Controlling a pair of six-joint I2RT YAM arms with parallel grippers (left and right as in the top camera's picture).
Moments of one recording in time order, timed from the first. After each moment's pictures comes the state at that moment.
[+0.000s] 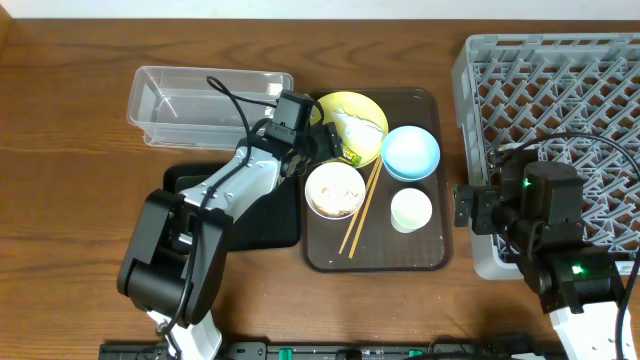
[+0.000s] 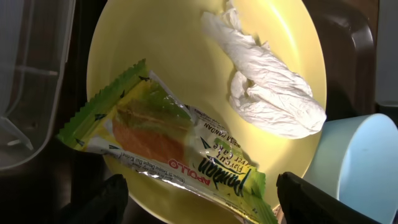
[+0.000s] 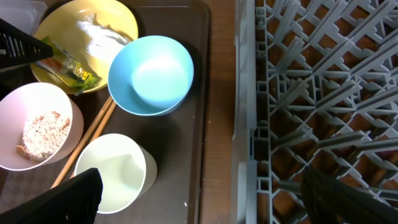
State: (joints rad) left arm -0.39 1.87 1.12 -0.20 0.23 -0.68; right arm 0.13 0.91 0.84 -0.74 -0.03 0.09
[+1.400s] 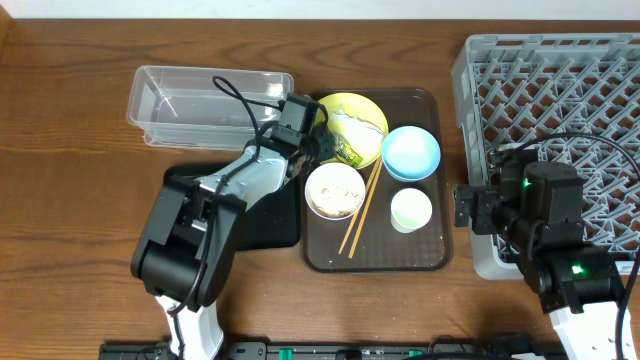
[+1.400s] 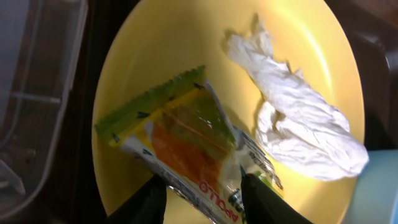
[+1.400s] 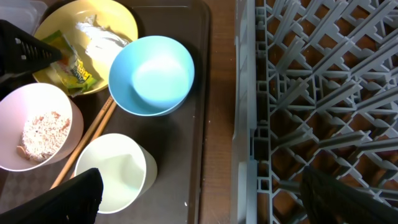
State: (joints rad) left arm -0.40 1.96 1.13 -0.10 0.16 -0.70; right arm 0.13 0.91 0.84 -0.74 -0.03 0.09
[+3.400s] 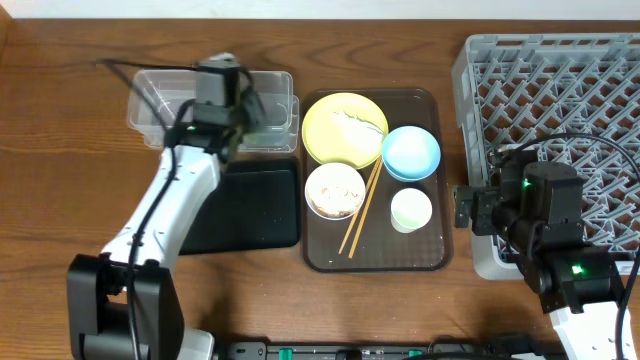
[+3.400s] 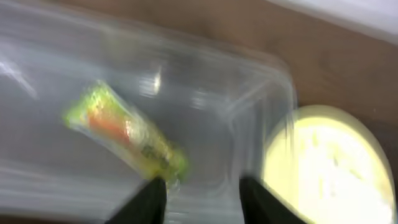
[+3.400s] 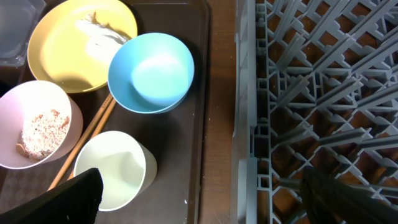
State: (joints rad) left arm -0.19 1.62 1.20 -0.42 -0.03 -0.34; right arm 0.13 0.91 0.84 -0.75 -0.03 0.09
